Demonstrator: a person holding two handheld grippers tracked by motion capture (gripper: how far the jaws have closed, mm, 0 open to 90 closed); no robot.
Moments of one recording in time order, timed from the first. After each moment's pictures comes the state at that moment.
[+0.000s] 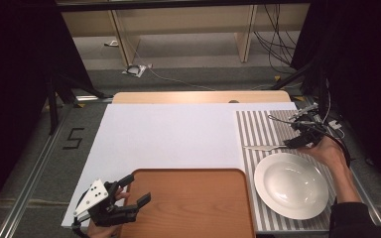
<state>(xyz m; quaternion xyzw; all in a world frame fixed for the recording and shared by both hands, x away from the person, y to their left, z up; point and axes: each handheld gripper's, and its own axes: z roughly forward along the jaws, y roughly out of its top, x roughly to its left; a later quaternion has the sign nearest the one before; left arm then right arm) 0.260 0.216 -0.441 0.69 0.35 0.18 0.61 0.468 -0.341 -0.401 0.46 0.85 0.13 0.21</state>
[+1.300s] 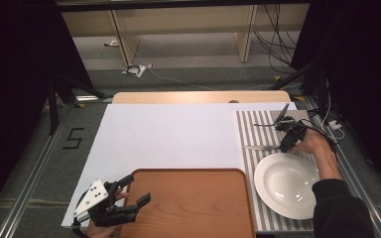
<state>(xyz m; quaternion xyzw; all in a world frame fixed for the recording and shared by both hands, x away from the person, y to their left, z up) 0.260 0.217 -0.441 0.69 0.35 0.18 0.61 0.519 -0.323 -0.445 0.43 0.89 -0.03 0.11</state>
